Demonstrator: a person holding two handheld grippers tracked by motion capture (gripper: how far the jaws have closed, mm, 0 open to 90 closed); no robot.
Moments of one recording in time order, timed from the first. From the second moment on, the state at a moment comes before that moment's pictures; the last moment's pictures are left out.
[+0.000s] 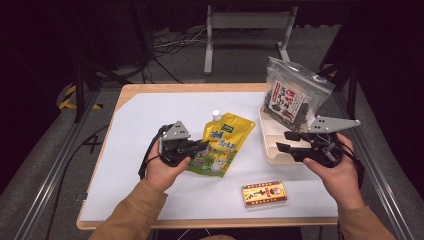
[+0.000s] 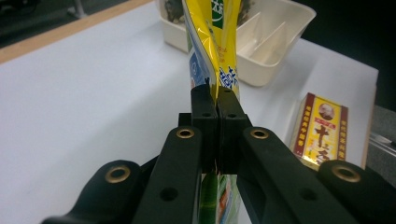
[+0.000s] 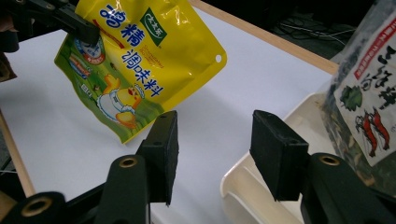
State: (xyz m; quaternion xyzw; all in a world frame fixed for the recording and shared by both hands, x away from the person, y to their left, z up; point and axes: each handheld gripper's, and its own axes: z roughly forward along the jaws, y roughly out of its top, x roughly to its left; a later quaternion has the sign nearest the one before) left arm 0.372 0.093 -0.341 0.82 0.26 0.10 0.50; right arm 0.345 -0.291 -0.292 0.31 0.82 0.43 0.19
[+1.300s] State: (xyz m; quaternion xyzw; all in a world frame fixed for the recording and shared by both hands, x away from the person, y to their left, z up) left arm 0.341 0.100 -0.330 0.82 0.19 0.08 0.54; right arm 0.387 -0.220 -0.291 0.20 0.89 0.41 0.05
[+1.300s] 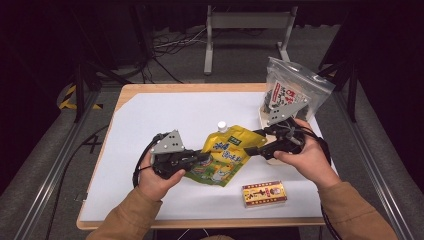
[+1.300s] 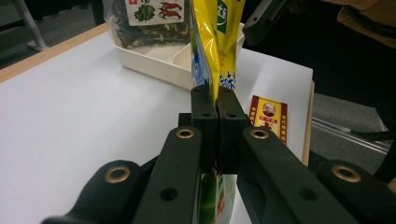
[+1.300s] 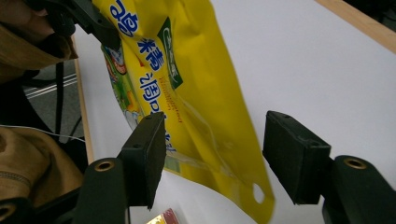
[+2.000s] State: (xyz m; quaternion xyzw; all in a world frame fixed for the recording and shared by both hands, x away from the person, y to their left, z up) left arm 0.336 0.104 -0.330 0.81 0.19 0.08 0.55; right arm 0.393 -0.202 -0.301 0.15 0.90 0.40 0.00
